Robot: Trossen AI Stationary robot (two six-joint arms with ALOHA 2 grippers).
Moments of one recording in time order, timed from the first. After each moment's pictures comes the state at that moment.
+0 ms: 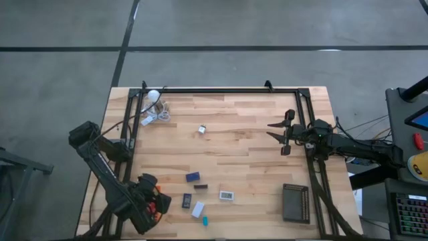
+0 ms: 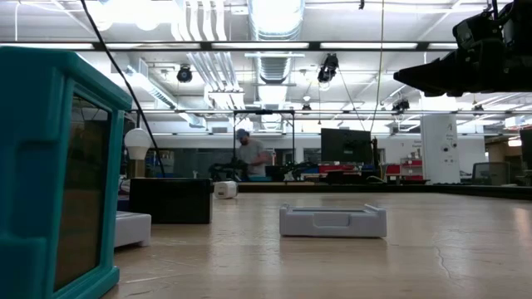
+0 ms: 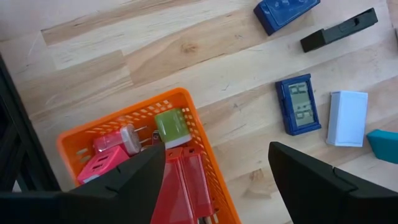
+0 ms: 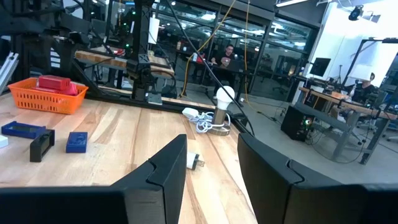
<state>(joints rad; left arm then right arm) -0.92 1.65 1.31 -1.30 -0.27 -2.16 -0.29 0.31 0.01 0.37 -0.13 -0.19</state>
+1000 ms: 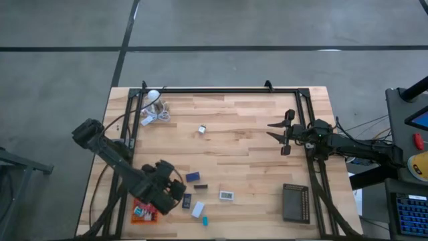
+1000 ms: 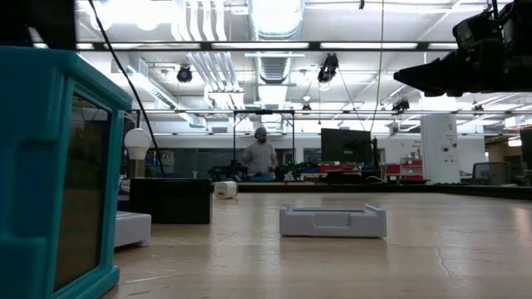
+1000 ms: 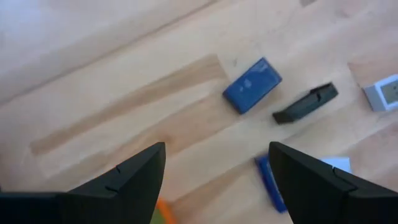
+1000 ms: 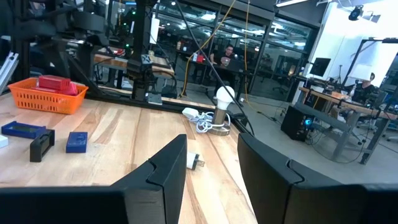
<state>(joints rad) -0.70 1.65 1.31 -1.26 -0.41 -1.81 -0.29 0.31 0.01 0.37 -0.13 -0.19</state>
